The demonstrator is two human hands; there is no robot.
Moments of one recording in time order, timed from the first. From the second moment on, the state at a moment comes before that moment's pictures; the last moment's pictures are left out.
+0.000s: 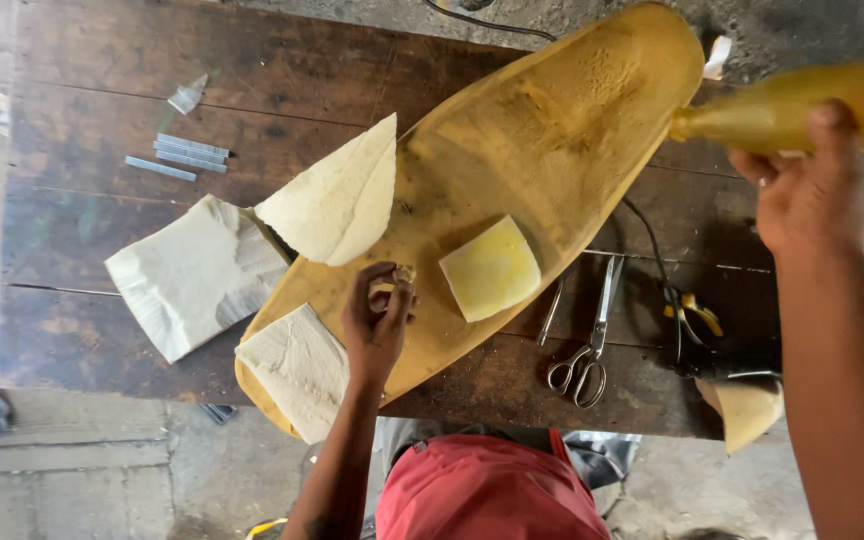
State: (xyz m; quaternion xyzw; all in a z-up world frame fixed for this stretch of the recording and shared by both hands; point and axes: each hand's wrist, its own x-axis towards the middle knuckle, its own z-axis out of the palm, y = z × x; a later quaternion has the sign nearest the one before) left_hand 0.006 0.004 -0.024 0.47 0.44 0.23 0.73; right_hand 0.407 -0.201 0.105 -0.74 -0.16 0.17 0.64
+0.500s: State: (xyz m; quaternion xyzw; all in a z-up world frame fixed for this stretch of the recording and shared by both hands) left_hand 0.023 0.004 -0.039 0.57 0.47 0.25 0.62; right_hand 0.421 -0.111 0.065 -0.79 -0.25 0.24 0.51
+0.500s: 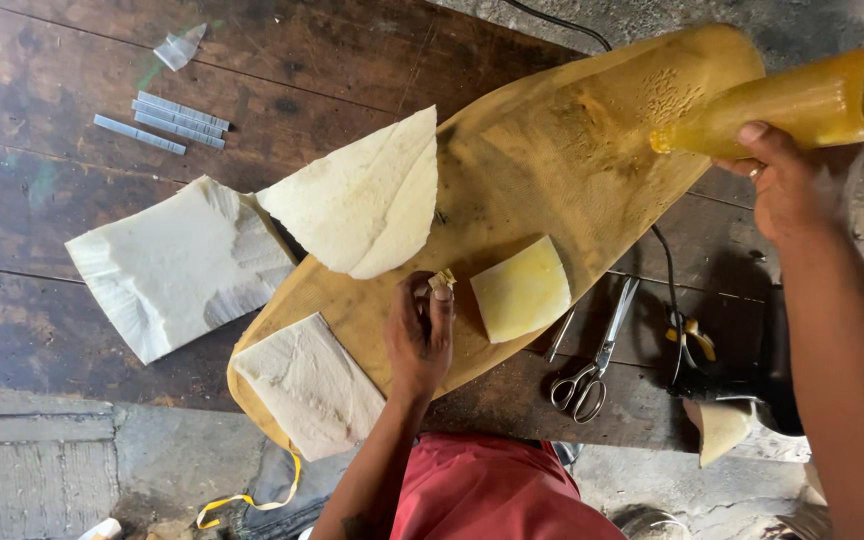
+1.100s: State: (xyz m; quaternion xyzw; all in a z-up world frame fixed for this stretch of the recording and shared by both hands) left_hand 0.025 0.001 -0.042 0.60 0.48 0.30 0.57; right_hand 0.436 -0.116 0.062 -0.81 -0.25 0.25 0.47
